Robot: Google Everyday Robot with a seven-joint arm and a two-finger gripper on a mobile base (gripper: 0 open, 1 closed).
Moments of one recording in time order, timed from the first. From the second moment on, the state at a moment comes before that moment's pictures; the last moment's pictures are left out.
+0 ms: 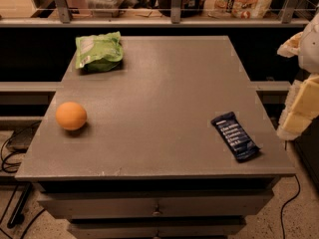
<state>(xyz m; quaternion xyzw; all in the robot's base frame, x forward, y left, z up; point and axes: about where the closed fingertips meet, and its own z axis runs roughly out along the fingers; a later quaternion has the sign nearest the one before) 0.438 -0.217 0.976 -0.60 0.78 -0.03 0.16</state>
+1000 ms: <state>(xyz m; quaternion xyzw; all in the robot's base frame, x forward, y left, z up) 0.456 -0.206 0.957 -0.54 0.81 0.03 0.23</state>
